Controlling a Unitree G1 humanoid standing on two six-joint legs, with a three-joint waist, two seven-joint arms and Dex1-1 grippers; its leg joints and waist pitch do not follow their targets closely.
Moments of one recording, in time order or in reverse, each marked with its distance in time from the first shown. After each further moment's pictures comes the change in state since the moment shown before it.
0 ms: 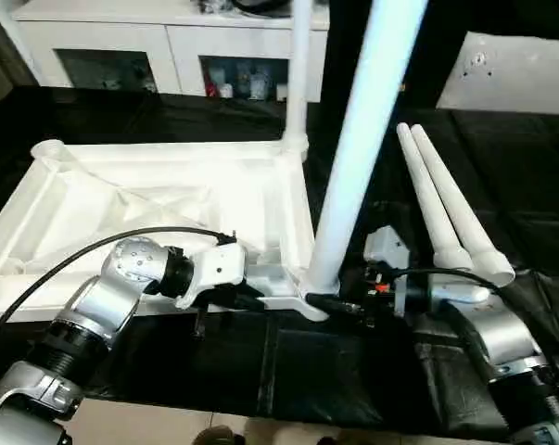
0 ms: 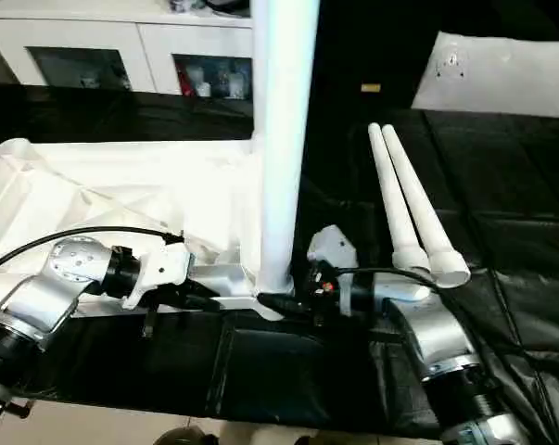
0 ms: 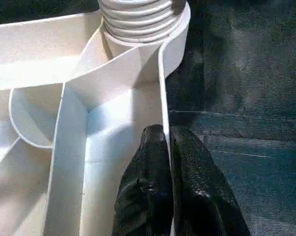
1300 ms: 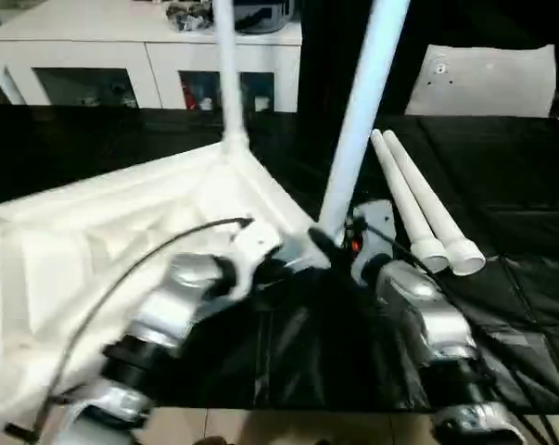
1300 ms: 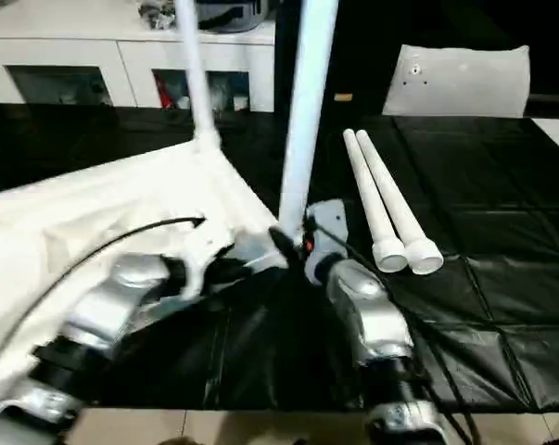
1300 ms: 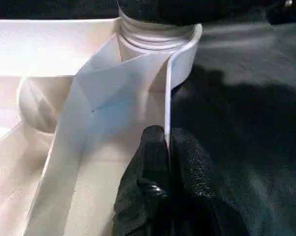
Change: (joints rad) left arm 0.022 -0.369 0.123 -0.039 0.068 0.468 0.570; right arm -0.098 0.387 -0.196 0.163 -0.115 0.138 -0.783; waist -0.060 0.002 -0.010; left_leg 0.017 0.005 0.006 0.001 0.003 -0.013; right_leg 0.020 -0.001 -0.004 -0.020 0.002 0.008
